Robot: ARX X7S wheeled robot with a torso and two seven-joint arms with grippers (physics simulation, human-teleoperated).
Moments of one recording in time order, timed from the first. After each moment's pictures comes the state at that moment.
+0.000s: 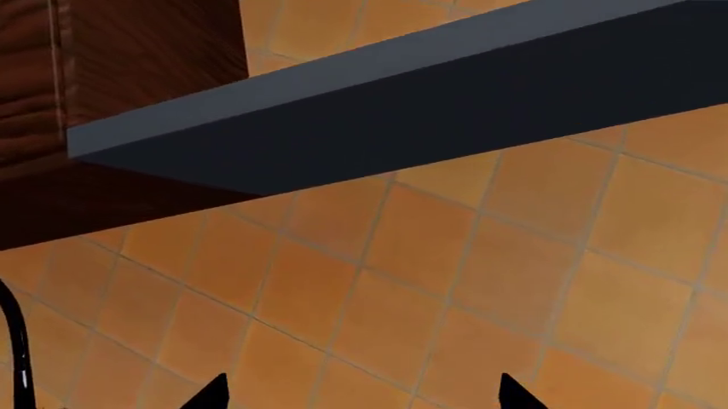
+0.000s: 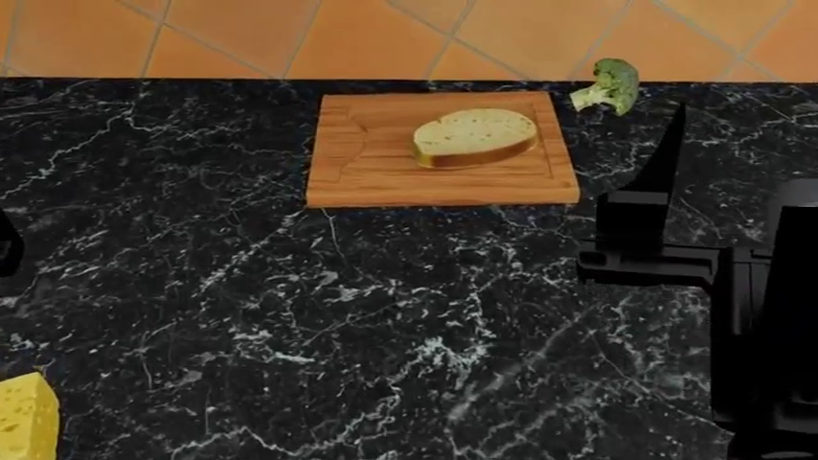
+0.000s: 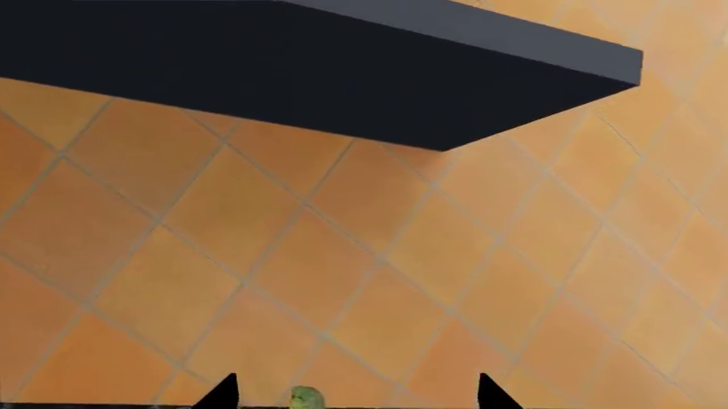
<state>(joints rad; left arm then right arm) -0.58 -0.31 0.02 0.90 -0.12 -1.04 -0.22 0.56 0.36 0.07 -0.76 0.25 0.95 0.22</state>
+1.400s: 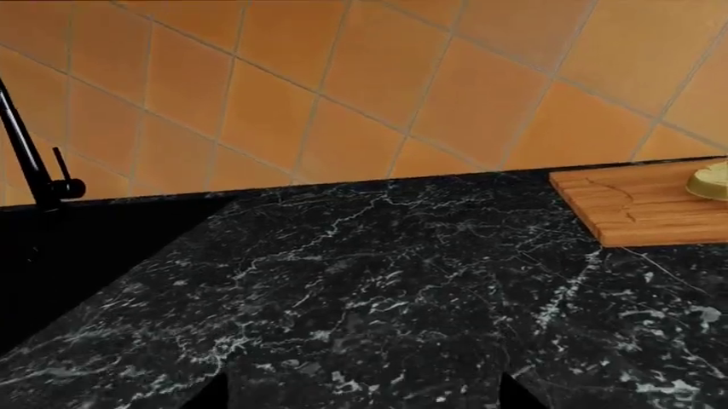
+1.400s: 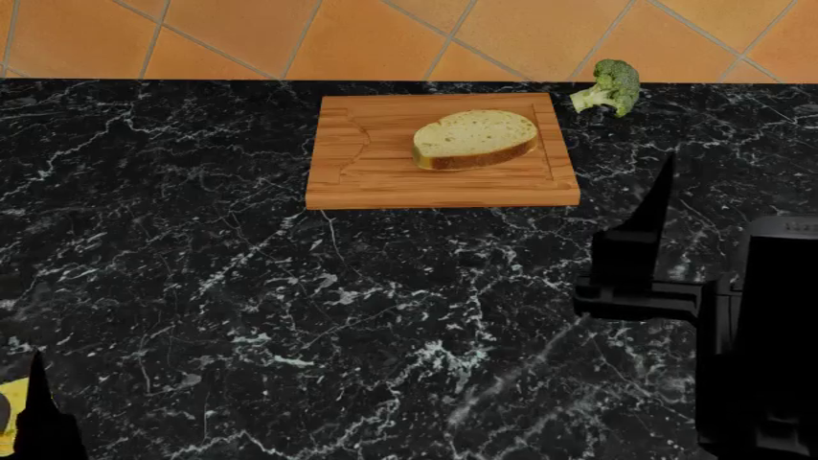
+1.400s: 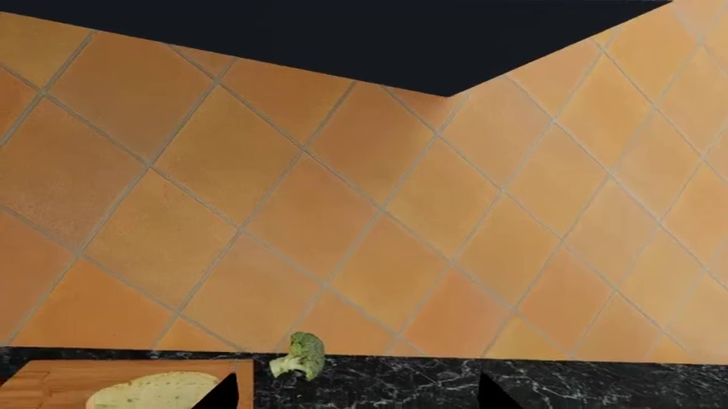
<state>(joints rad) -0.10 -0.23 -0.03 0.84 -0.15 -0.97 -0.30 0.48 0.36 0.06 -0.69 0.24 0.90 0.24</state>
